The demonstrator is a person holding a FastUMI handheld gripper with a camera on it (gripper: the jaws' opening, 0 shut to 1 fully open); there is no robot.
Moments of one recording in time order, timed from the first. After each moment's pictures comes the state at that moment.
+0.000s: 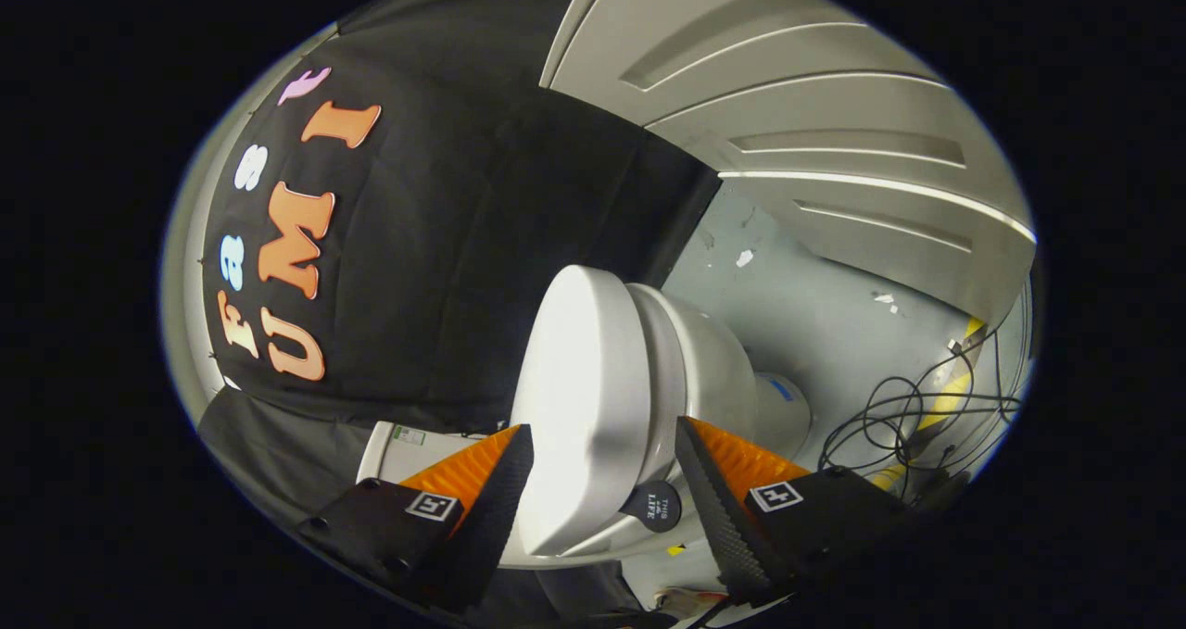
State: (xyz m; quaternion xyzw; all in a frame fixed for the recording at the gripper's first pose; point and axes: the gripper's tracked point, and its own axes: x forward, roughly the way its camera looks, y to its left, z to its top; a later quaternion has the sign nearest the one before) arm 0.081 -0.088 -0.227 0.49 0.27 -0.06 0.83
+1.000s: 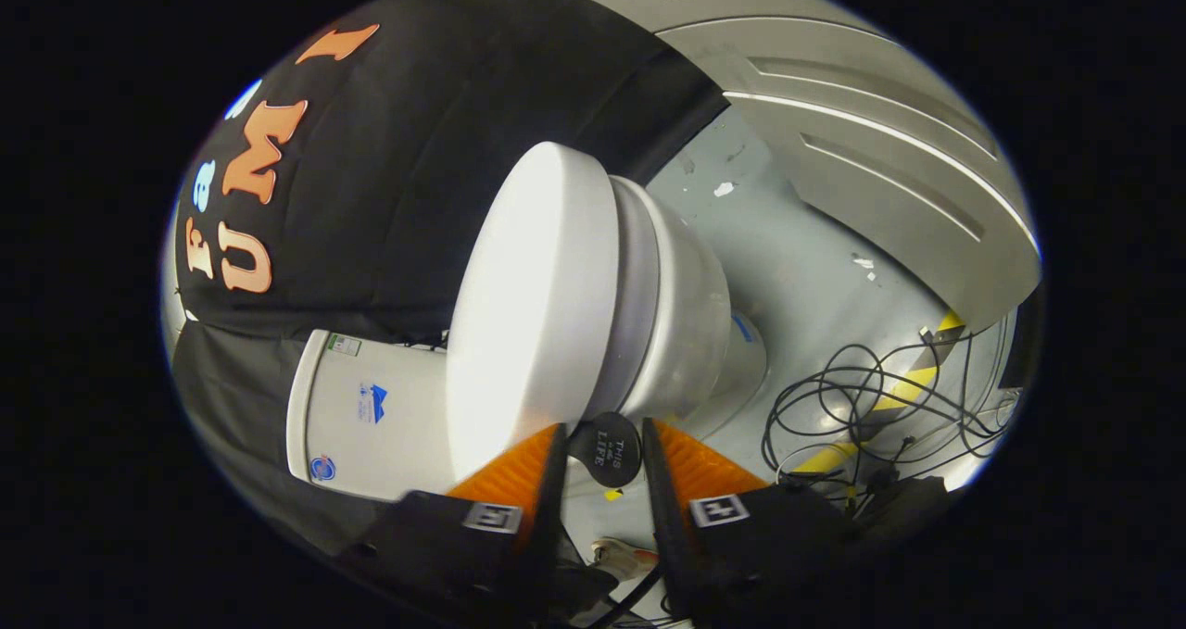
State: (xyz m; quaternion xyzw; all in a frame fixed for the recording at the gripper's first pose) arm 0.068 -0.049 -0.281 0.42 0.40 -0.04 0.81
